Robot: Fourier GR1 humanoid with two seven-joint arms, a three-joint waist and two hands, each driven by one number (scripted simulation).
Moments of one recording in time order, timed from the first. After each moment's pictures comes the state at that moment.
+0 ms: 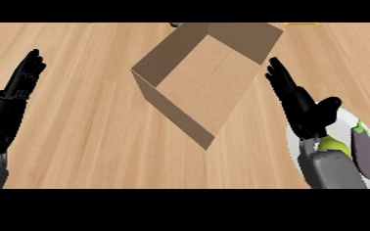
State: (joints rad) left arm -0.09 0.57 -0.03 -1.65 0.10 0.08 -0.11; right arm -0.22 -0.22 0.12 -1.51 -0.14 -0.04 0.11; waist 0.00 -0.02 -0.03
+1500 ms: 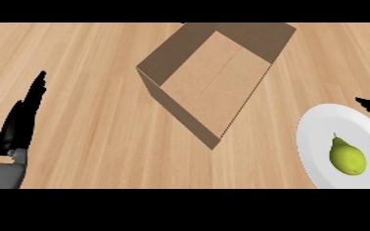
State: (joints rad) left arm -0.11 0.49 -0.02 -1.36 -0.06 0.22 0.09; right arm -0.21 -0.97 0.12 -0.99 0.15 0.68 -0.48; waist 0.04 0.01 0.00
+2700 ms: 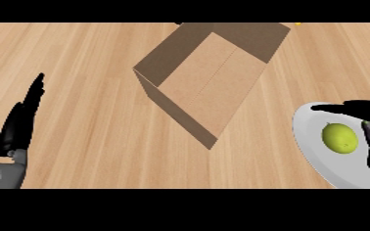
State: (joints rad) left arm -0.11 0.47 0.02 -1.32 -0.09 0.21 0.07; right arm -0.55 -0.85 0.55 -0.71 0.51 0.64 -0.56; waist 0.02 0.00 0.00
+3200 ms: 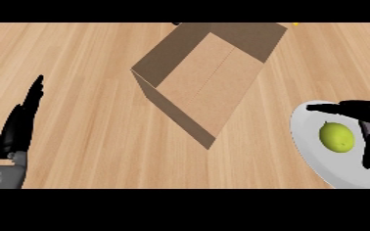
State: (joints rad) left arm -0.10 0.46 0.03 -1.33 -0.11 0.21 0.07; right arm -0.56 -0.85 0.58 -0.72 0.46 0.64 -0.59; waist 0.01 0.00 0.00
